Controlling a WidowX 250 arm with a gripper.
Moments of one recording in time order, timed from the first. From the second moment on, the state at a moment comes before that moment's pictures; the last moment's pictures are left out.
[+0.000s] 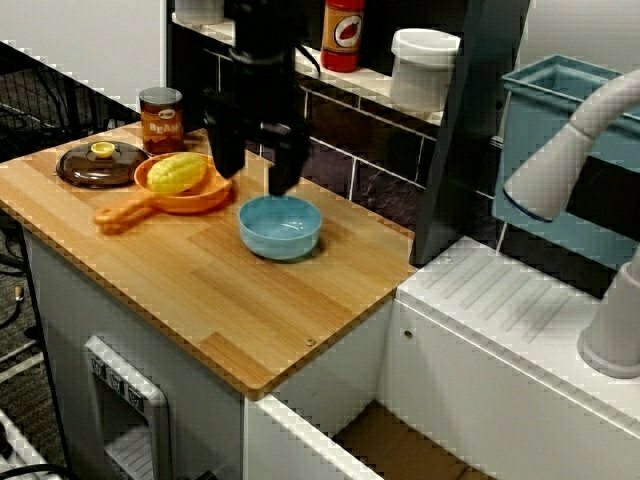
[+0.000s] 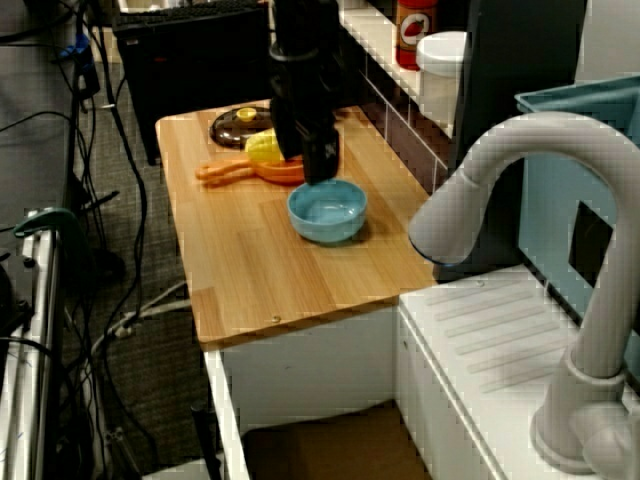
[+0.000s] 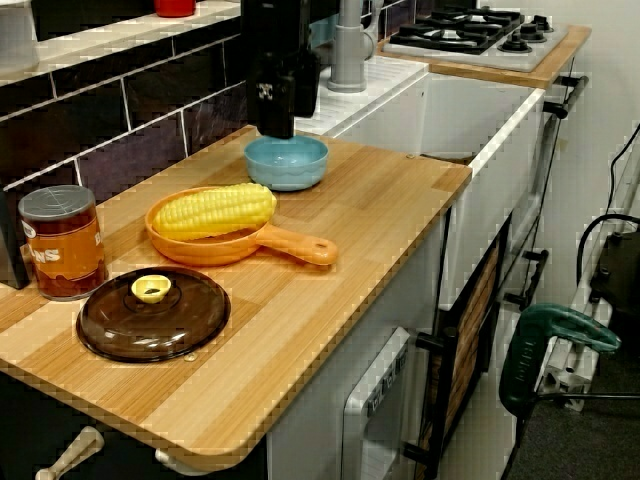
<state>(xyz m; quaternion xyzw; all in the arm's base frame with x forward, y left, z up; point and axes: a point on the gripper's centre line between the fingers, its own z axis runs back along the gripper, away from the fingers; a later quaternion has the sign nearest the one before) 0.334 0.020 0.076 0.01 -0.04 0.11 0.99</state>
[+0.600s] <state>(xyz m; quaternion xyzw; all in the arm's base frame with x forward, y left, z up) 0.325 0.025 0.055 0.02 0.00 0.13 0.99</state>
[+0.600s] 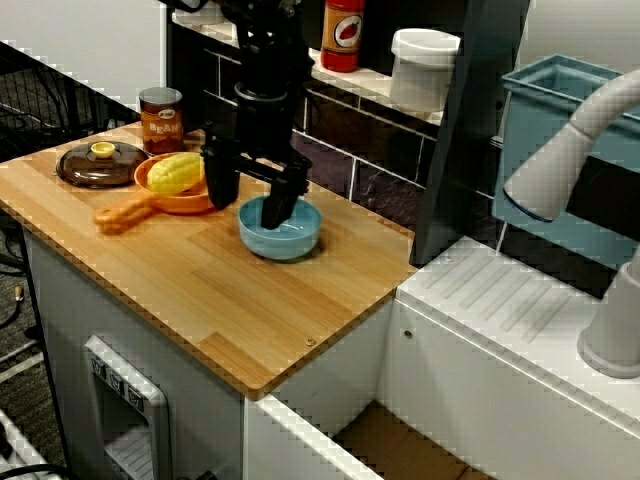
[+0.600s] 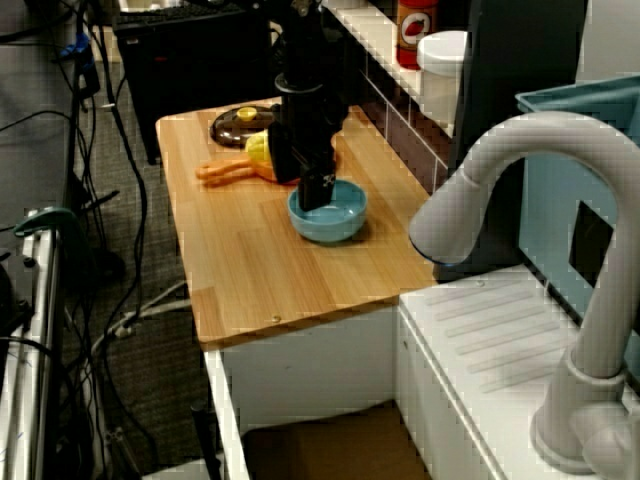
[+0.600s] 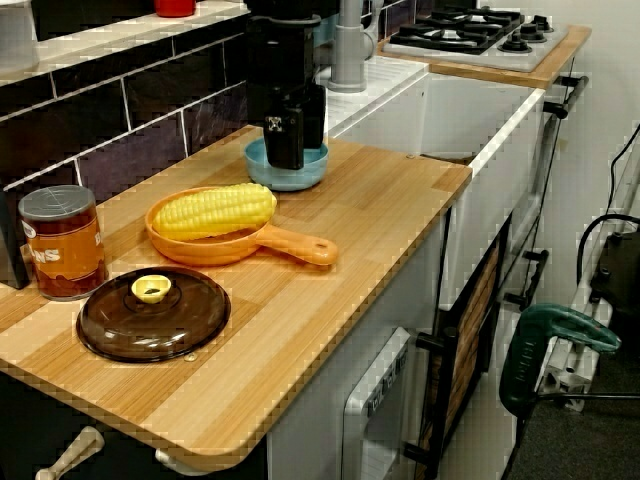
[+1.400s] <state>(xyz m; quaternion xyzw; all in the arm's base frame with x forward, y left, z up) 0.308 0.035 0.040 0.01 0.01 0.16 0.99</state>
